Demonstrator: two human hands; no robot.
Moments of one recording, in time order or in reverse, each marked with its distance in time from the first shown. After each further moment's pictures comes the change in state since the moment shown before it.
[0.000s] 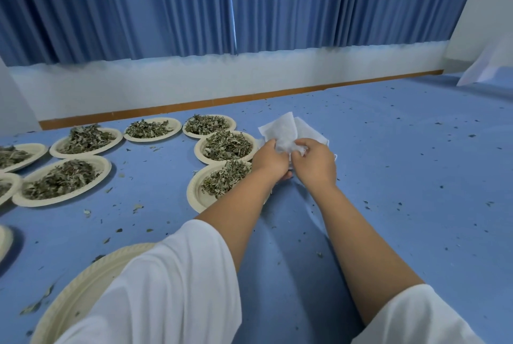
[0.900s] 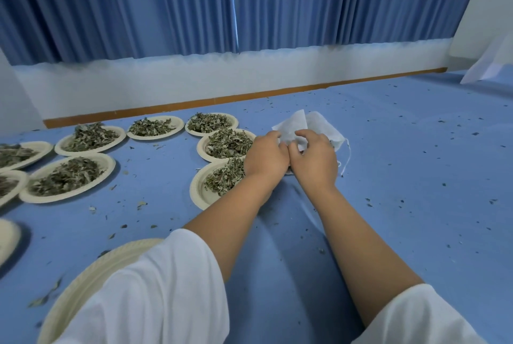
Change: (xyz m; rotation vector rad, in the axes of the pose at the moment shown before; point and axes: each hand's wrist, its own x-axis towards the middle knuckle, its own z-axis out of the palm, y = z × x) left_hand -0.016 0.003 -0.013 0.430 0.202 0.281; right_hand -0.016 -0.017 -0.003 -0.062 0.127 -0.100
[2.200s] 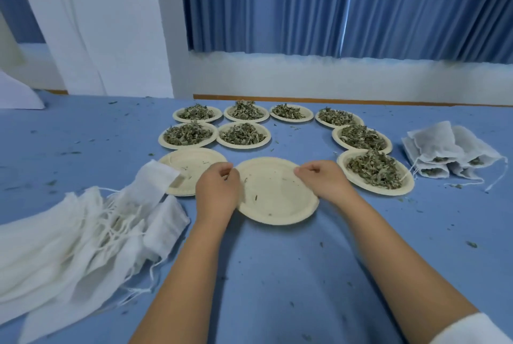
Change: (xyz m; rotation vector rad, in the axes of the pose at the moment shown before) left_hand -0.216 -0.201 -0.246 -0.258 0.535 -0.507; right_hand -0.176 -0.171 0.083 0.193 -0.764 -0.043
